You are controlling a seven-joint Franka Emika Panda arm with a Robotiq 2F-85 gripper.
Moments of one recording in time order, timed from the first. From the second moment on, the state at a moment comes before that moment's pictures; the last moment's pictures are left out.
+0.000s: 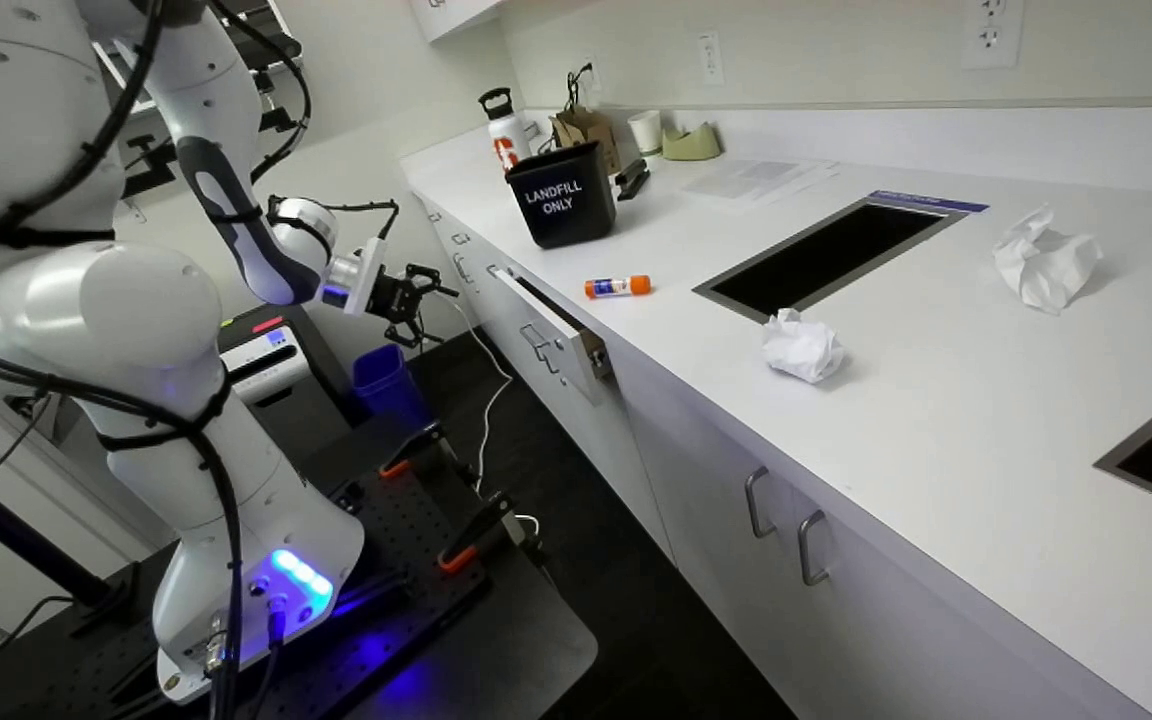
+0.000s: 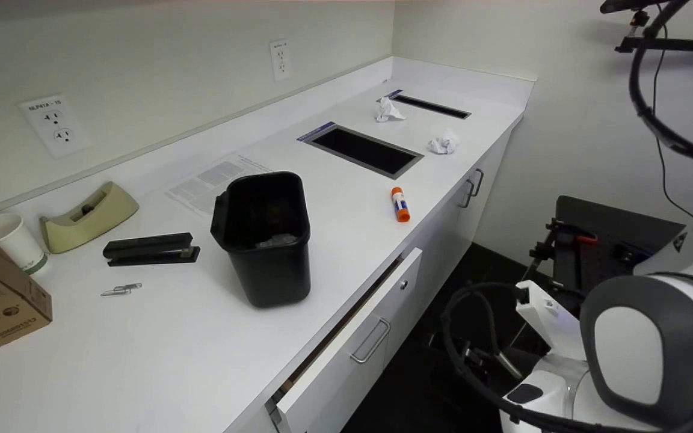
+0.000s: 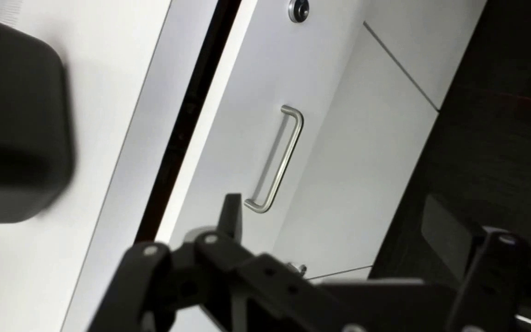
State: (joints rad) arm 0.65 0.47 0.38 -2.30 -1.40 2.13 0.51
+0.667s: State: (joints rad) arm 0.77 0.87 0.34 -2.05 -1.58 1.72 1.00
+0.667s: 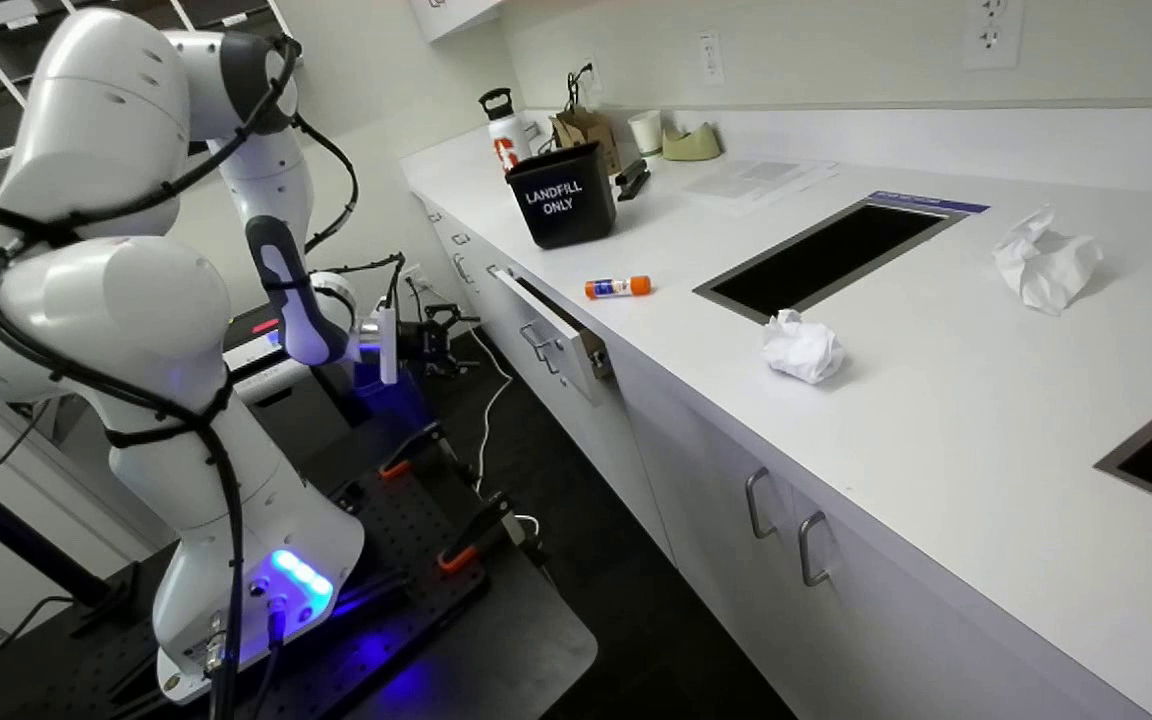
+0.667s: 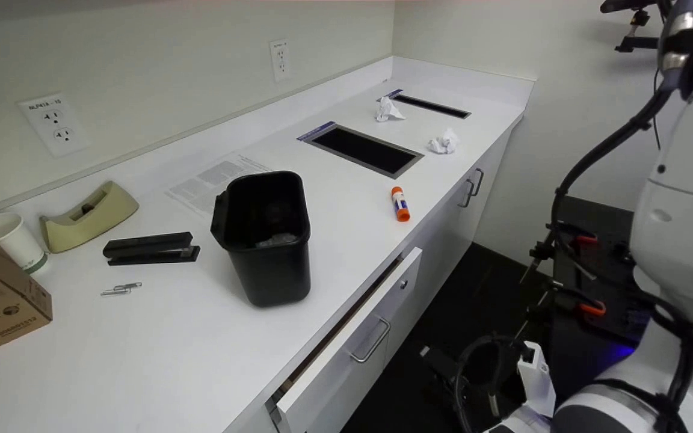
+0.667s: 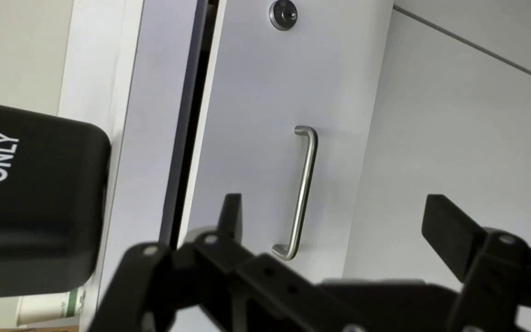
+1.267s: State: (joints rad) arm 0.78 0.93 0.35 -2.01 -1.59 1.70 1.03
